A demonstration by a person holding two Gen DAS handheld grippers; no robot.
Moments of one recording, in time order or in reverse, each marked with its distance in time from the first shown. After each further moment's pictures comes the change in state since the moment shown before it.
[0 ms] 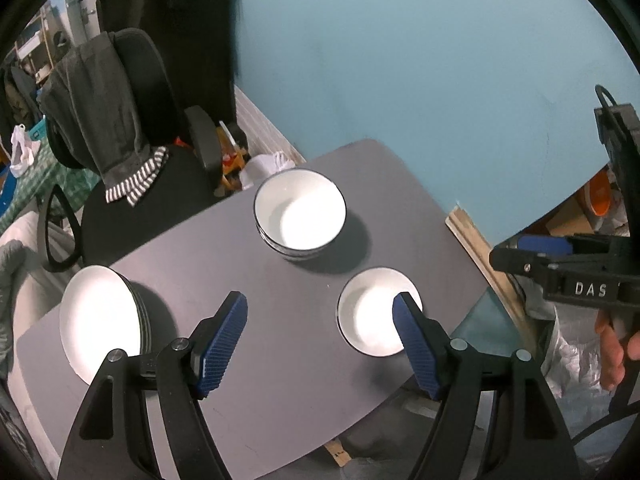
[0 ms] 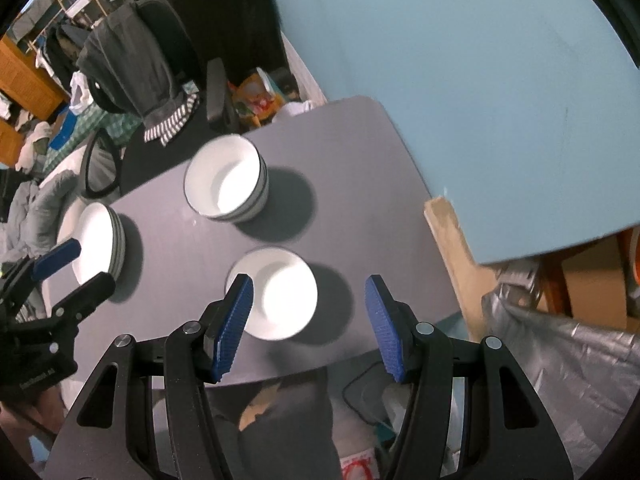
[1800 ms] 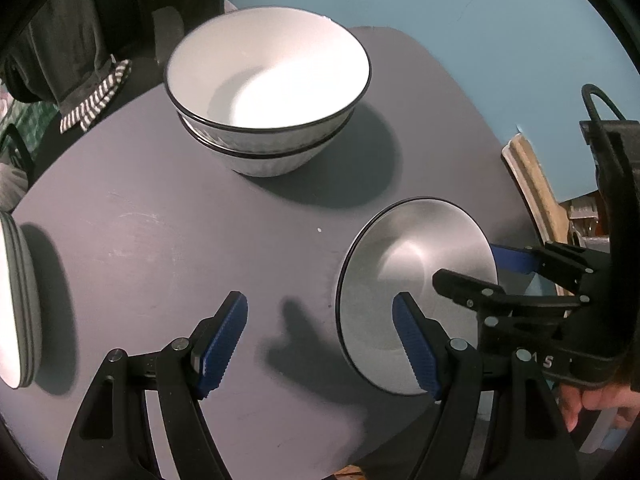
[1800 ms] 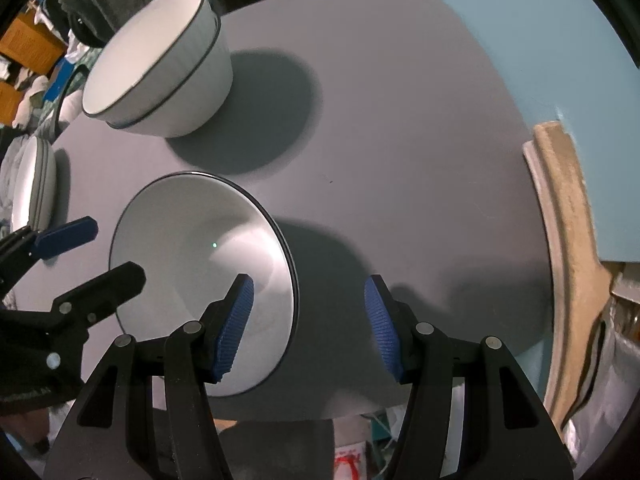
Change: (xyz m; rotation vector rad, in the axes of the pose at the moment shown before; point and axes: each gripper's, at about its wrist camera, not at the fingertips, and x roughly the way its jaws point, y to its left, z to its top) left arm 0.164 -0.010 -0.033 -0.064 0.238 -0.034; right arm 0.157 -0.023 -0.033 -0.080 0.152 0.055
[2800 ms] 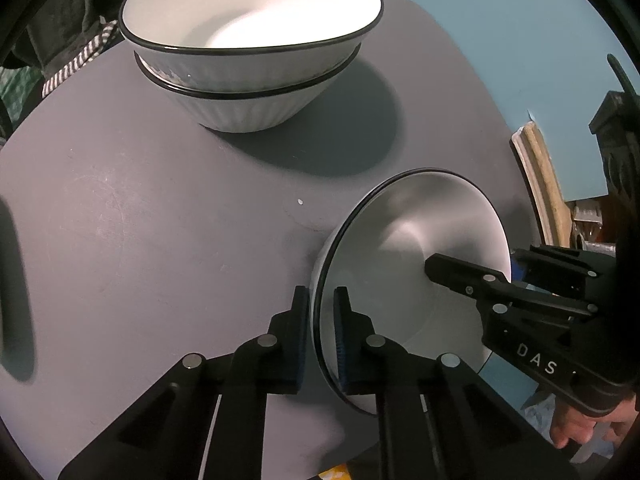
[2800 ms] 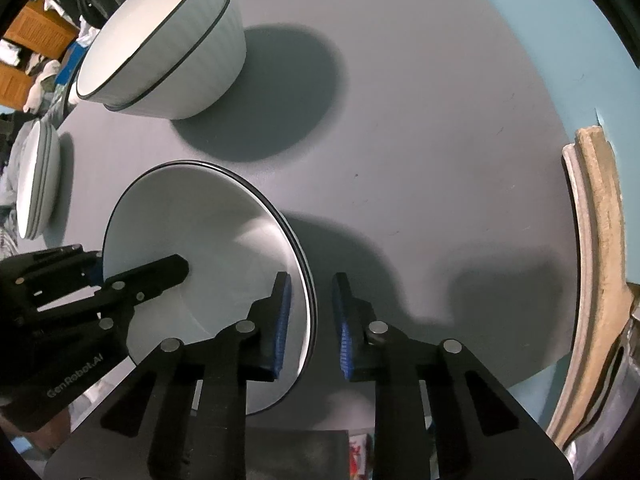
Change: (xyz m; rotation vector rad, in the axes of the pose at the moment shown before) left arm 0.028 0.006 -0.005 -0.064 0.098 -0.063; right arm 0.026 0.010 0.020 -0.022 0.056 0.062
